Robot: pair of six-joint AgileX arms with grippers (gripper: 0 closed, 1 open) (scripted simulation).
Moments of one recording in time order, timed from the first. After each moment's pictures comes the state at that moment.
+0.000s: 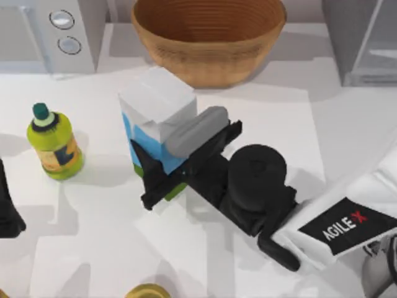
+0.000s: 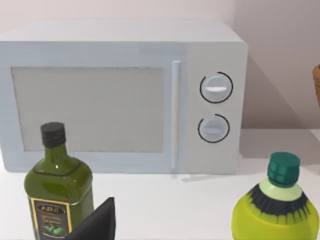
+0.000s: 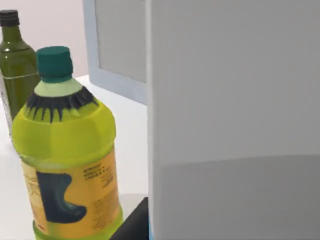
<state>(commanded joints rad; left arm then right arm) 0.00 0.00 0.00 0.00 0.00 0.00 0.85 2.13 0.84 1.26 0.10 0.02</state>
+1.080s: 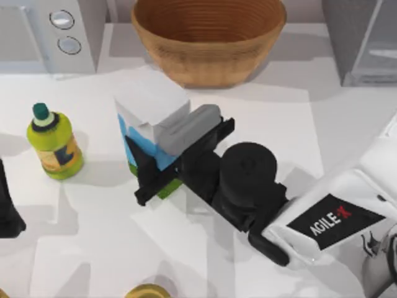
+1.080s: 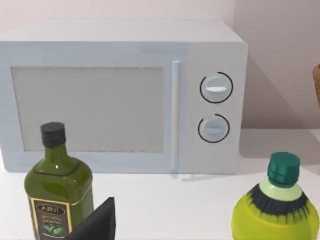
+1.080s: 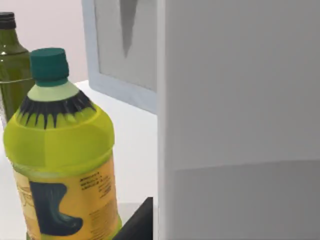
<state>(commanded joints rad) 0.00 0.00 0.00 0.00 0.00 0.00 0.84 2.19 0.90 1.27 0.10 0.02</state>
